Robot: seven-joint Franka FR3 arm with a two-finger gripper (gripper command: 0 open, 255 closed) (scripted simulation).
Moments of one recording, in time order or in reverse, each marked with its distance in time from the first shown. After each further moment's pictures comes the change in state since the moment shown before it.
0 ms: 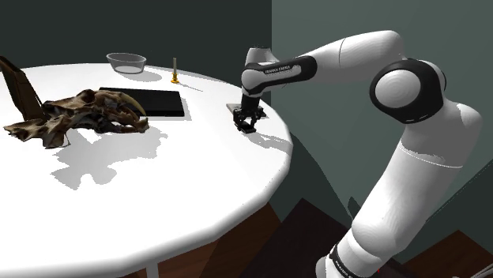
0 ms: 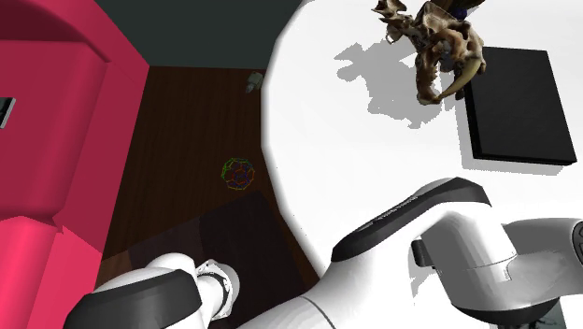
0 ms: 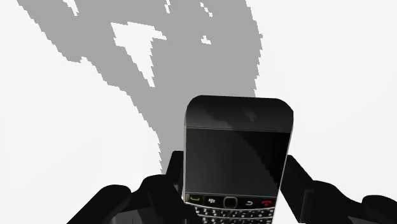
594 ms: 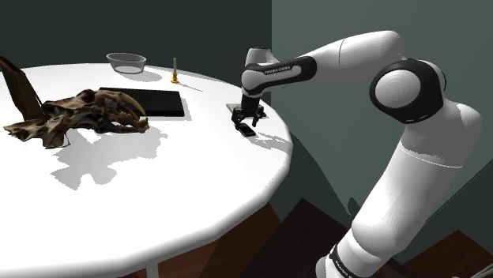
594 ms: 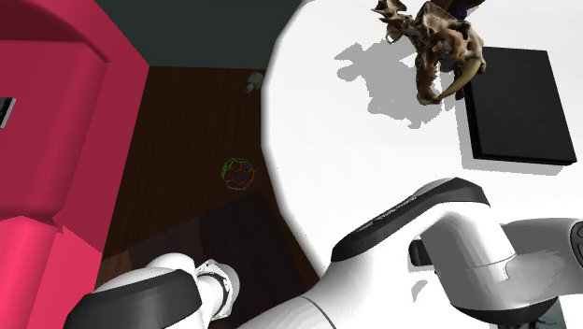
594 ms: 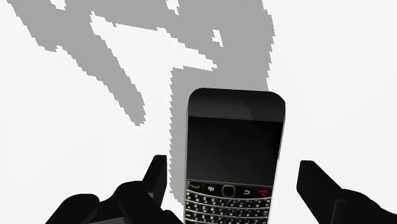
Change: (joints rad) arm 0.000 0.000 0.000 -0.004 0.000 0.005 0.000
